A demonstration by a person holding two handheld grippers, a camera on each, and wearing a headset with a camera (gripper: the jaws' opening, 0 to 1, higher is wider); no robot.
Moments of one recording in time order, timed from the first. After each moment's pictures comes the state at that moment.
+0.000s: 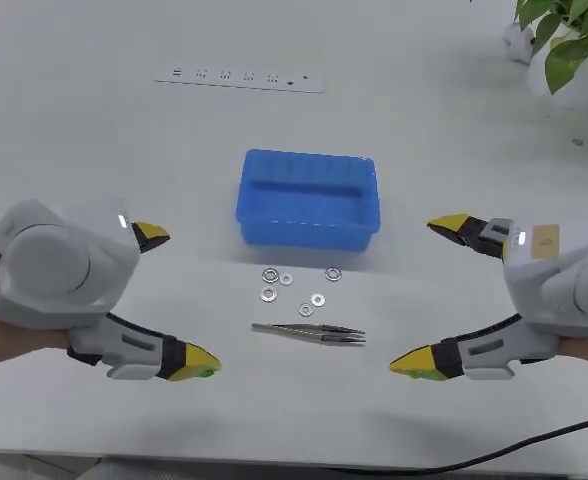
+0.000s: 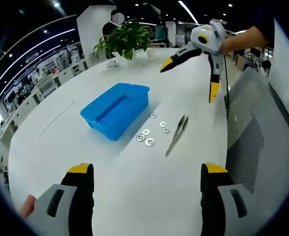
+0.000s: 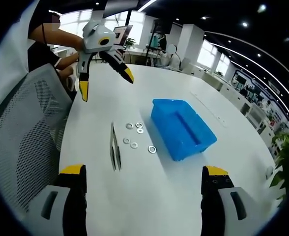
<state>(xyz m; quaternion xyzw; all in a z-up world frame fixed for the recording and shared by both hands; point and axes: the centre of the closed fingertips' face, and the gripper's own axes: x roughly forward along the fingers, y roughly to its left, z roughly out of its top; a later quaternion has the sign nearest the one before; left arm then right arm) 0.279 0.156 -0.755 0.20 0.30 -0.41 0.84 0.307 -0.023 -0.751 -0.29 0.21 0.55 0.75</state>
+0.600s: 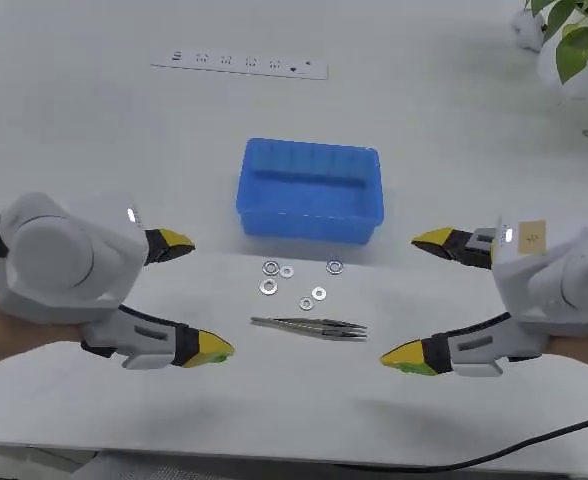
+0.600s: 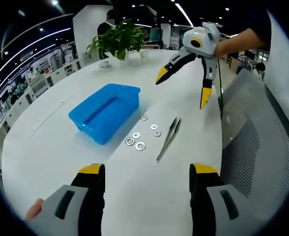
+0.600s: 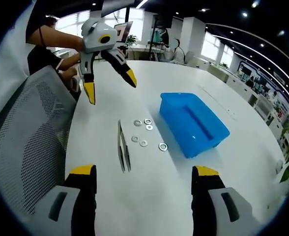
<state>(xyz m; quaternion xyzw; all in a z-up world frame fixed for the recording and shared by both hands) 0.275 0.135 -0.767 0.20 0.31 -0.45 0.81 0.295 -0.011 -0.767 -0.27 0.25 0.57 0.73</state>
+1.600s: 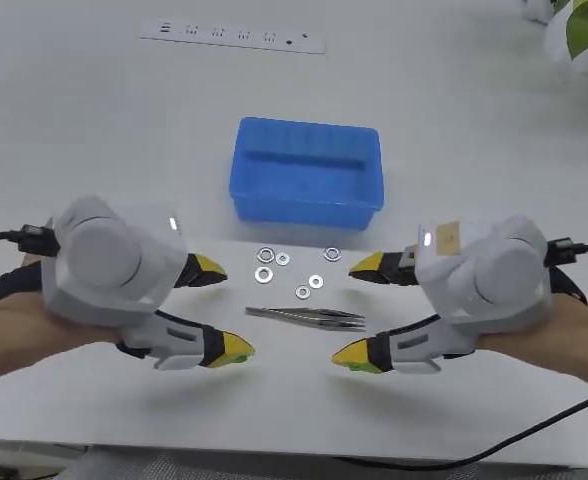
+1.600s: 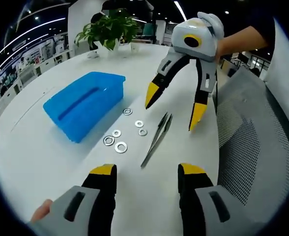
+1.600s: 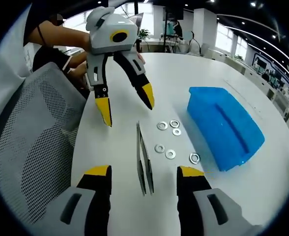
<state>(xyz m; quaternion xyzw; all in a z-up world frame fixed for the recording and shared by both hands) 0.270 0.100 -0.799 0.17 0.35 -0.49 0.78 0.274 0.036 -0.804 -0.26 0.30 0.62 0.68</state>
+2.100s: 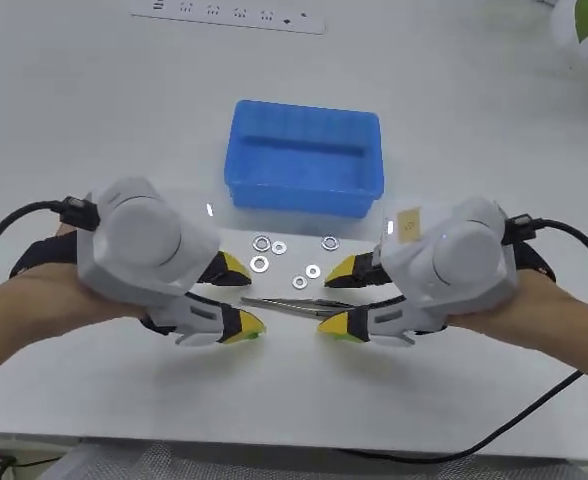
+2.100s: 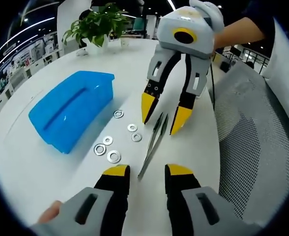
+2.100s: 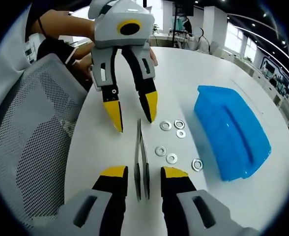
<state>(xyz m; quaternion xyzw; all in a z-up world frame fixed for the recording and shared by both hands) 0.274 0.085 -0.808 0.19 0.36 -0.52 0.75 0.276 0.041 -0.813 -0.29 0.30 0.64 0.65</state>
